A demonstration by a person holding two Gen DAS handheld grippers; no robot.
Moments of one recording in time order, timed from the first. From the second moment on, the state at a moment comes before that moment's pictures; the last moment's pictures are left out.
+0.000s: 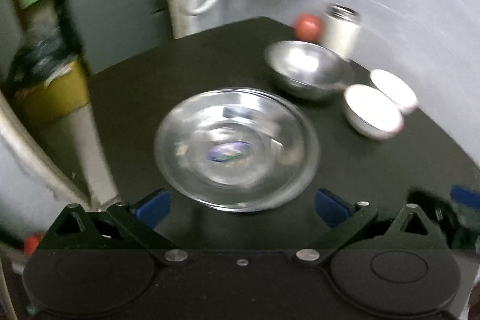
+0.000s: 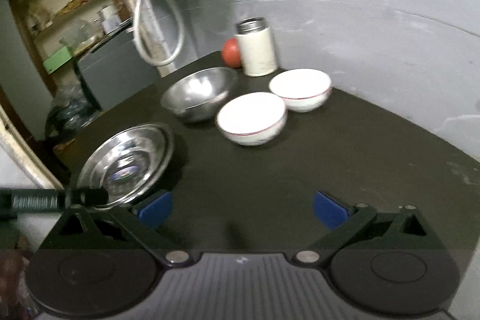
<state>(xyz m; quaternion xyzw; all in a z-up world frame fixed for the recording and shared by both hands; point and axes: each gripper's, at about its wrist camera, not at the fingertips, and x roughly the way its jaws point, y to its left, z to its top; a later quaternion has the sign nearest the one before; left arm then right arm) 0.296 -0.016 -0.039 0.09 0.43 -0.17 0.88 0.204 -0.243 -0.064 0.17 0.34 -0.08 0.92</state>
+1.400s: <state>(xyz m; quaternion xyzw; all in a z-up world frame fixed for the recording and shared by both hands) 0.251 -0.080 -0.016 0.08 0.44 -0.08 0.89 0.194 -0.326 -0.068 0.15 0.38 0.05 0.91</state>
